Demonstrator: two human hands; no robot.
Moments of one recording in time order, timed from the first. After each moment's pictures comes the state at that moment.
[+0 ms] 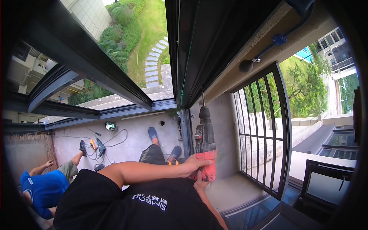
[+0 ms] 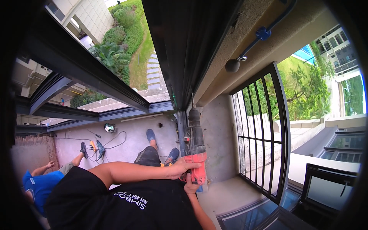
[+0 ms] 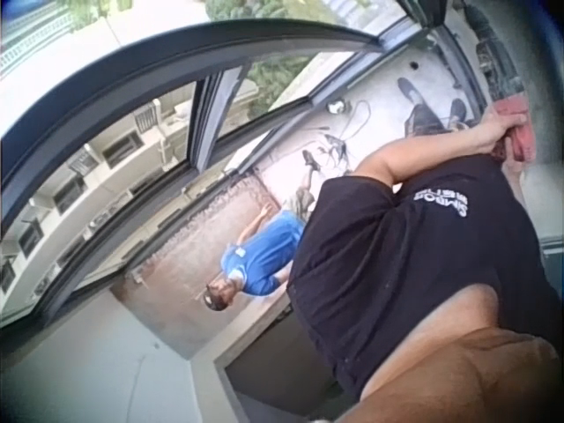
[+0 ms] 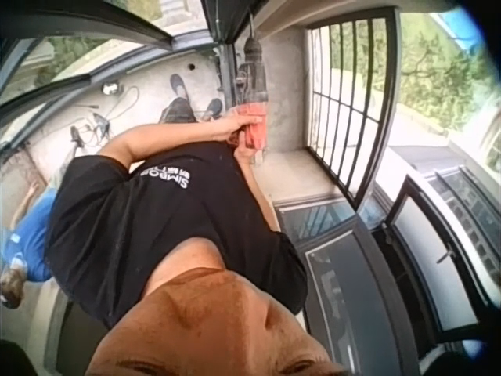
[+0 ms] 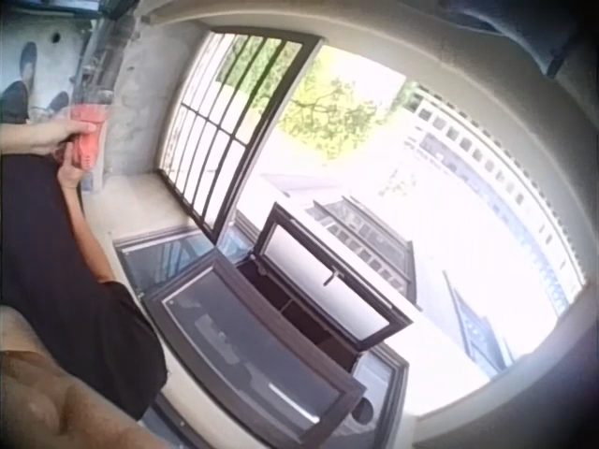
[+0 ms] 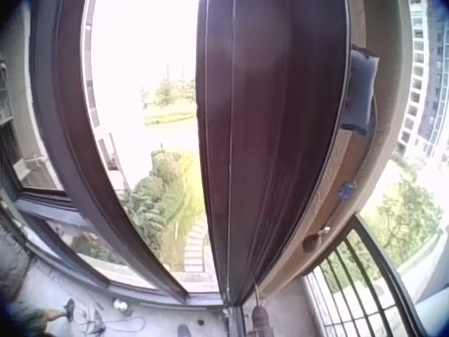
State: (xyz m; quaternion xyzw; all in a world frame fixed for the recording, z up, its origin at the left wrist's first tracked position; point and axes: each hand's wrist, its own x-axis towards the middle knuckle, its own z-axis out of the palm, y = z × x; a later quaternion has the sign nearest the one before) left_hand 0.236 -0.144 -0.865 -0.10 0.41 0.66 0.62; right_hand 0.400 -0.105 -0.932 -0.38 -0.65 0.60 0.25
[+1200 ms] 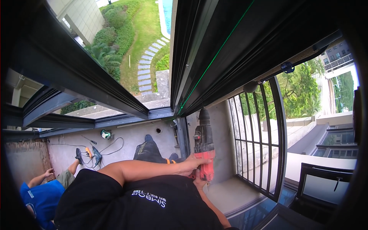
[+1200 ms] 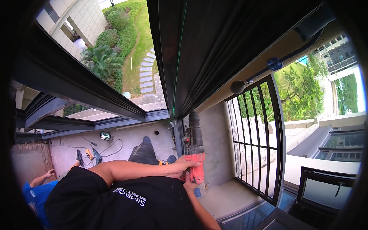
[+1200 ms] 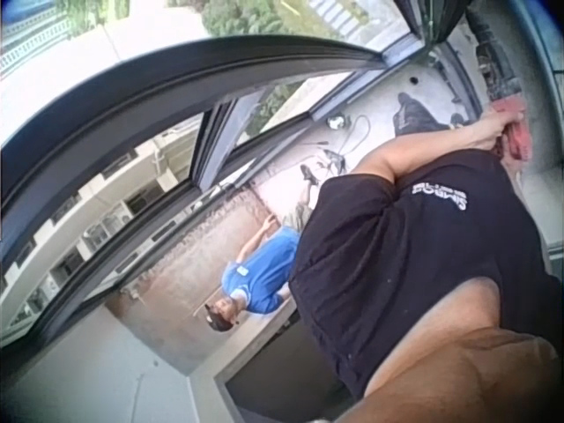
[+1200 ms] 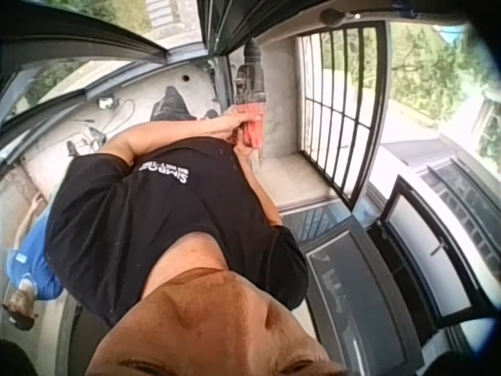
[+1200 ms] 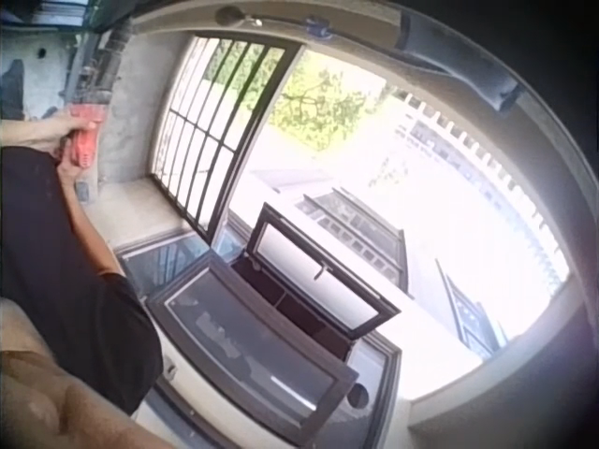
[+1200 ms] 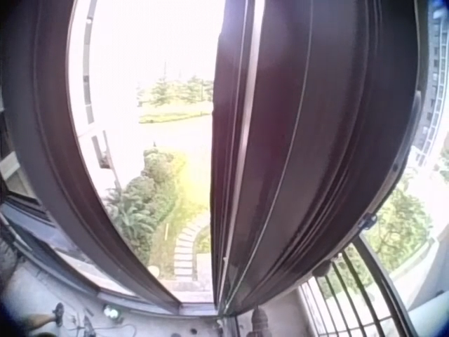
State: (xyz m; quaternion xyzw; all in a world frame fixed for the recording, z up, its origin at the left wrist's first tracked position) left_hand 0.176 -0.137 -0.883 -0.11 0.35 0.69 0.62; right_hand 0.348 -0.105 -0.960 -0.40 -0.62 0.62 0.25
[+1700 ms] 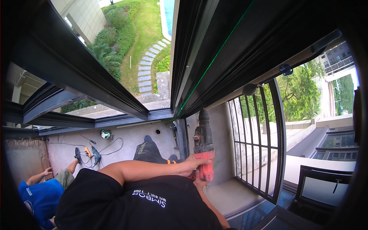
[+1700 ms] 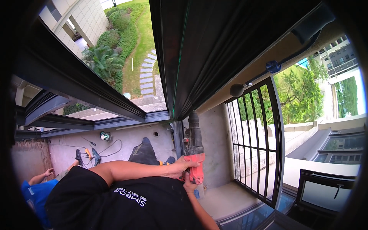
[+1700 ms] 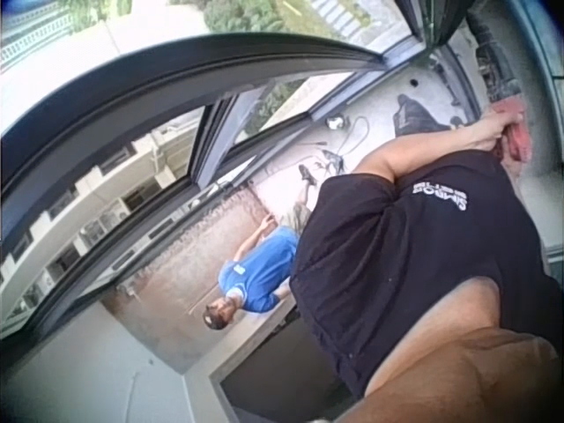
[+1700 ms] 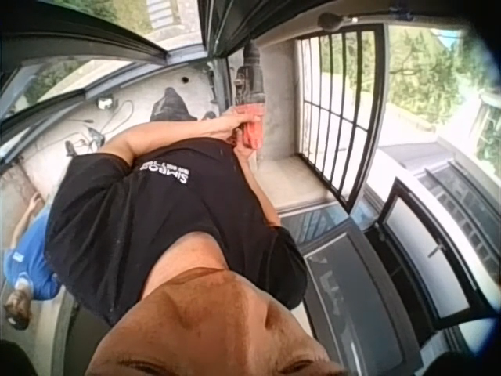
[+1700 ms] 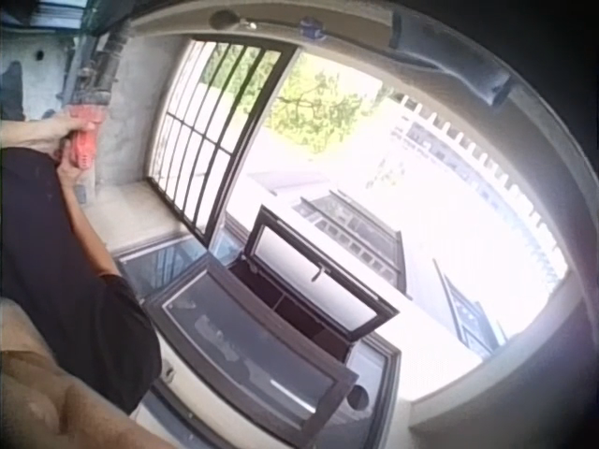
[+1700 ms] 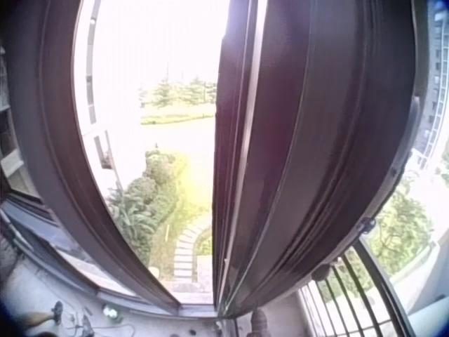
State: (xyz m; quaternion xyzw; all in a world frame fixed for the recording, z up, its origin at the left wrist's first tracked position) left_hand 0.176 -0.133 -0.883 -0.12 0.36 0.69 0.62; right_hand 0.349 -0.099 -0.966 -0.40 -0.60 0.65 0.25
